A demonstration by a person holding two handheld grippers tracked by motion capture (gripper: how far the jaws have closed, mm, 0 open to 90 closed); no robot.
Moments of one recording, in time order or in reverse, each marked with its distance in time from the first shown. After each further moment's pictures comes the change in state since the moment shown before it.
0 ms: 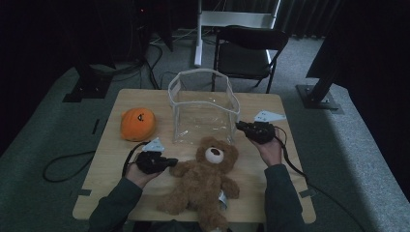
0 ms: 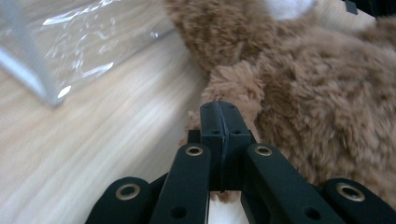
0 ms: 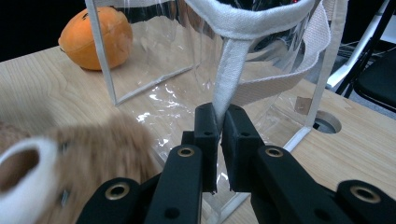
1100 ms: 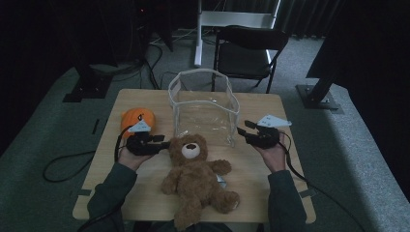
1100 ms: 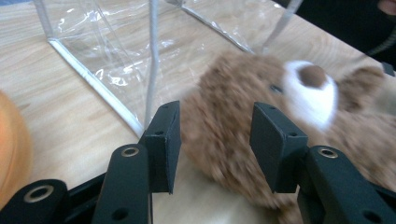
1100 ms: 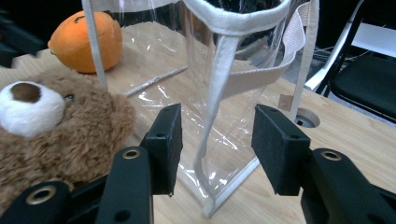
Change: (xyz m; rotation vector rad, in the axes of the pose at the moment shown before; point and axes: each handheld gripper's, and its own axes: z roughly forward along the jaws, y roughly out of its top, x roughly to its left) left arm 0.060 0.033 -0.004 -0.115 0.088 -0.082; right arm 0.013 -0.006 -0.022 -0.025 -0.073 -0.004
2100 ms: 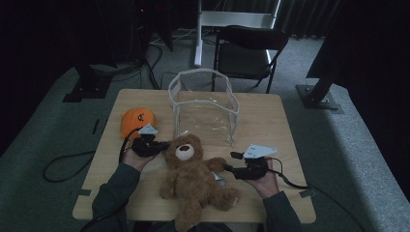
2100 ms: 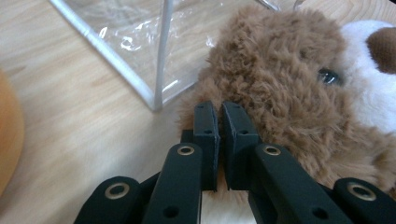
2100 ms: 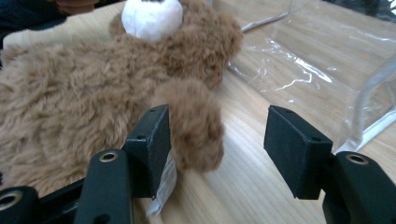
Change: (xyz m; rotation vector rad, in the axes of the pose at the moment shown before) left arm -0.001 -0.022 0.011 0.110 0.058 -0.004; right arm 0.074 -0.049 -0.006 0.123 0.231 -0.031
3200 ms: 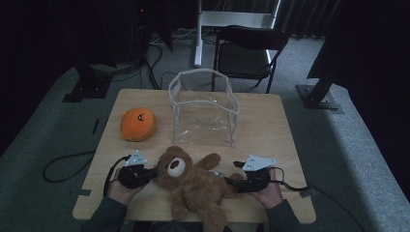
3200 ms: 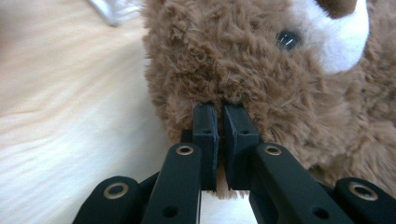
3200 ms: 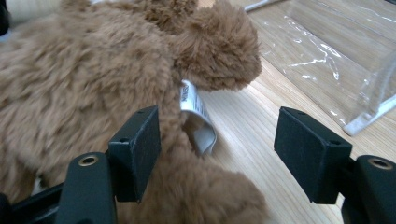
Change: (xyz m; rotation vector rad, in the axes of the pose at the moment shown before) left arm -0.062 -0.061 -0.043 0.040 -0.014 -0.004; right arm 0.024 -0.013 -0.015 0.073 -0.015 -0.072
